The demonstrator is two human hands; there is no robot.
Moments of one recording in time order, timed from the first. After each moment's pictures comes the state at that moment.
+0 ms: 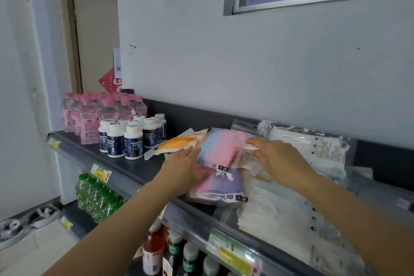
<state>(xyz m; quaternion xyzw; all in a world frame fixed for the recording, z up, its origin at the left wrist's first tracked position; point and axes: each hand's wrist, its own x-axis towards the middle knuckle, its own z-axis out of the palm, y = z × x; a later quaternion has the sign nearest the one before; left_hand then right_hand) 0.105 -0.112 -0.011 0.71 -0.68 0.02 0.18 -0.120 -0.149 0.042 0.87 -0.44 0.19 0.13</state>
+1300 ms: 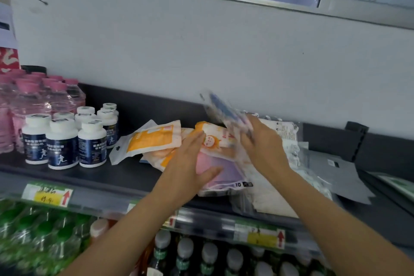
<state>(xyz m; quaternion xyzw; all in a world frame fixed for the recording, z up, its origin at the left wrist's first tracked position) 0.143 -0.121 -0.029 0.38 -0.79 -0.06 0.48 -0.034 -0.108 0.036 0.70 -0.57 0.39 0.17</state>
